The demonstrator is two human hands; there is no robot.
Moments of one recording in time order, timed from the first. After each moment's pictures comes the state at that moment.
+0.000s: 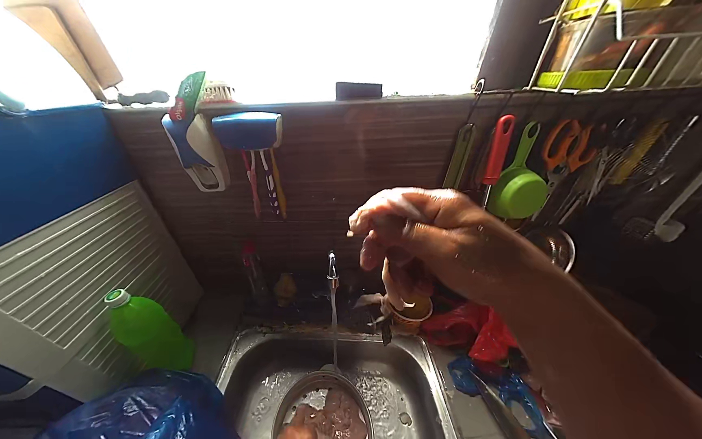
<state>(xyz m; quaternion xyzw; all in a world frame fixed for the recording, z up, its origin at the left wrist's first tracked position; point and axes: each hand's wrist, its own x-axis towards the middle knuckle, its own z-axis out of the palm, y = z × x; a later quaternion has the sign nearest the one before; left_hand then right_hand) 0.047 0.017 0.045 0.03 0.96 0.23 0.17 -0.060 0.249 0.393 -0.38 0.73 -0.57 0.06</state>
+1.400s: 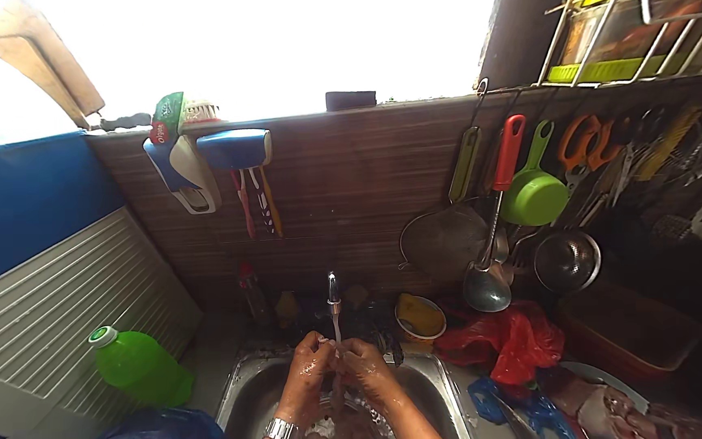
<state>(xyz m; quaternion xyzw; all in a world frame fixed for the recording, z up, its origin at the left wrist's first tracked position) -0.096 0.033 0.100 -0.10 0.61 0.79 -0.01 -0.117 0.177 0.070 -0.02 0.61 -0.76 0.20</state>
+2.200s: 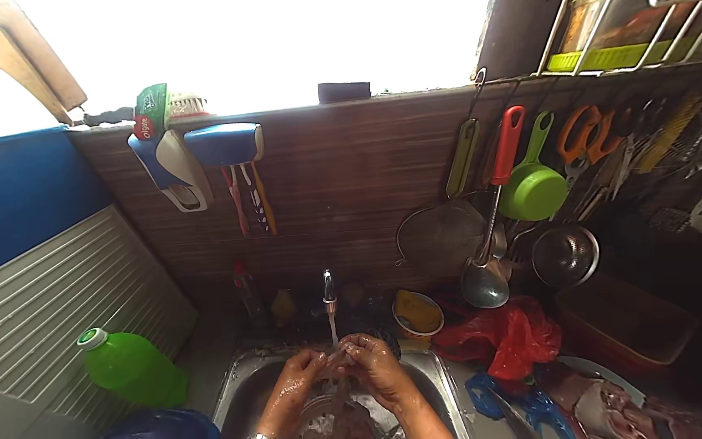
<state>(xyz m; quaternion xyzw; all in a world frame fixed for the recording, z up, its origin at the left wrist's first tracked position) -0.081 0.001 0.075 -0.09 0.70 0.71 0.07 -0.114 0.198 0.081 -0.04 0.51 -0.84 0.20</state>
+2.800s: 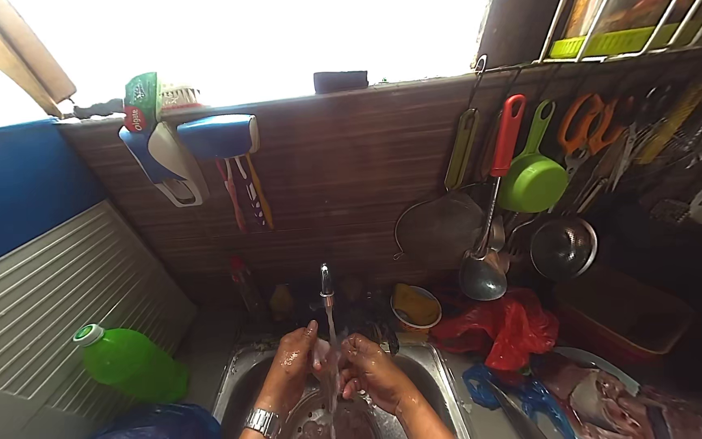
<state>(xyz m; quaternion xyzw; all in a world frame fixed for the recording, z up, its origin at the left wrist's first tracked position) -0.097 0.012 0.104 -0.09 0.60 0.80 0.04 -0.105 0.202 0.079 -0.05 0.51 -0.80 0.30</state>
